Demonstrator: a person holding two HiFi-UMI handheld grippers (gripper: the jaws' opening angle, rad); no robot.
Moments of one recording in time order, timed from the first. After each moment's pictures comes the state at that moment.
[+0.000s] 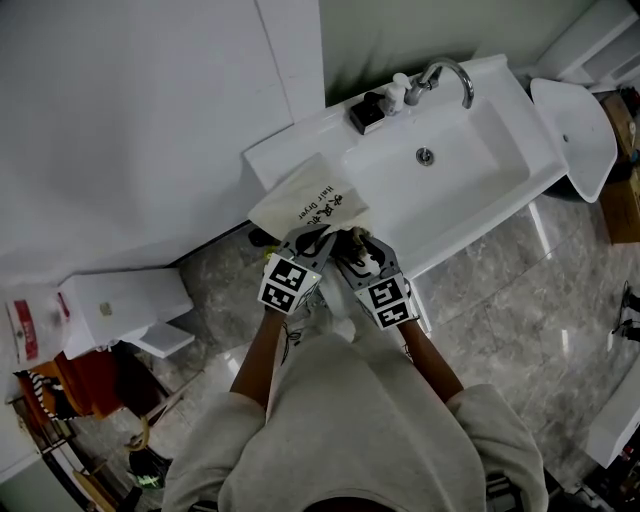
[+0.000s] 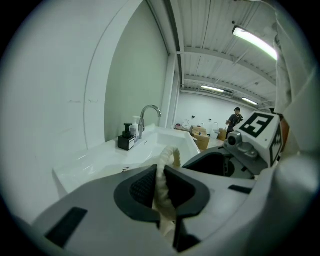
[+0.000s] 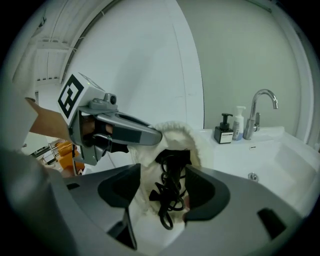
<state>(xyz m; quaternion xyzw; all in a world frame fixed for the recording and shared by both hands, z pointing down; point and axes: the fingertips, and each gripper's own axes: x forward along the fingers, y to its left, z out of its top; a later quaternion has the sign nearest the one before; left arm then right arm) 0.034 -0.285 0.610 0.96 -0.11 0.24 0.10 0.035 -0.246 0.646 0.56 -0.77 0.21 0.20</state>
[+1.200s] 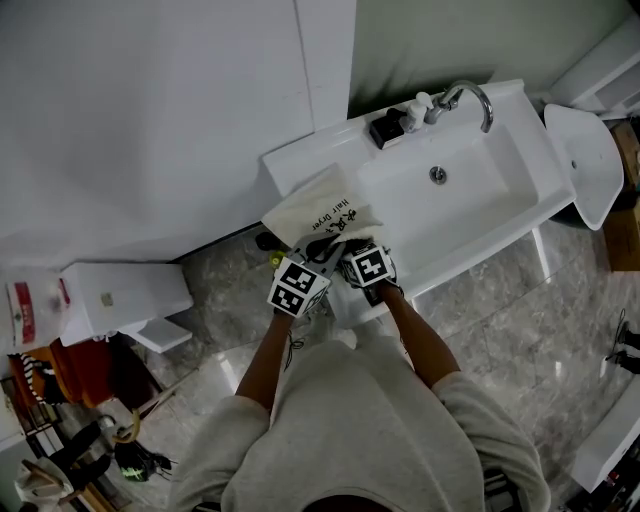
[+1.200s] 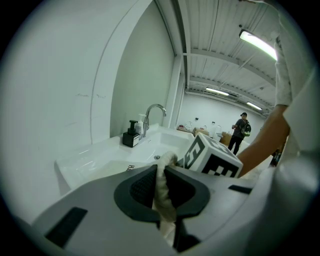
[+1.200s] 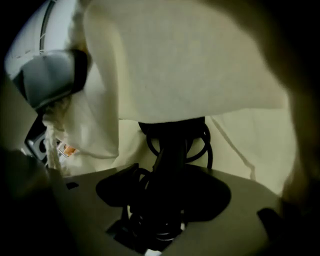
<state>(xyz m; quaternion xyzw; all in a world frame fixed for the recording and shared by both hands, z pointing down) 0.026 -0.297 0.621 0.95 -0.13 0.24 0.13 0.018 -0.298 0.764 0.48 -0.73 0.39 0.29</state>
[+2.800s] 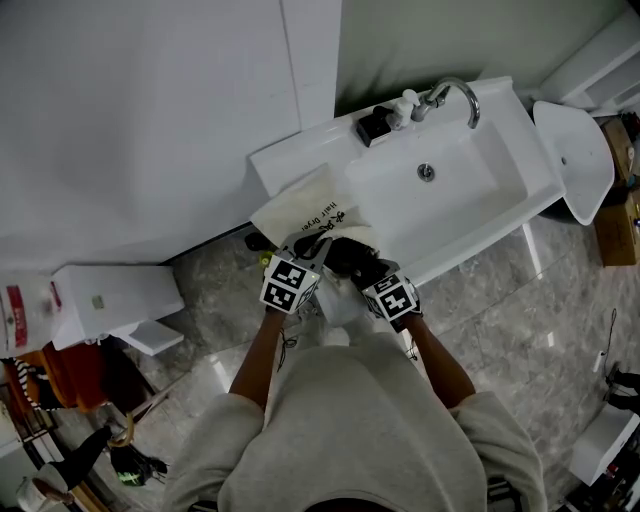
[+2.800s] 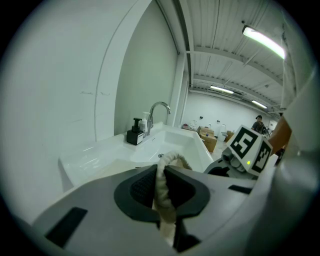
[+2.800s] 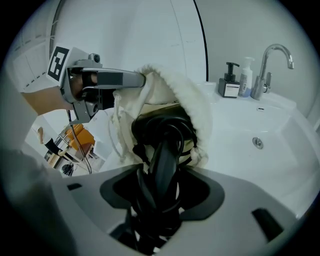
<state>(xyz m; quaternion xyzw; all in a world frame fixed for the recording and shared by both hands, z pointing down) 0.025 -0.302 0.632 0.95 -0.16 0.25 0.13 0.060 -0.199 0.744 0.47 -0.73 0.36 0.34</state>
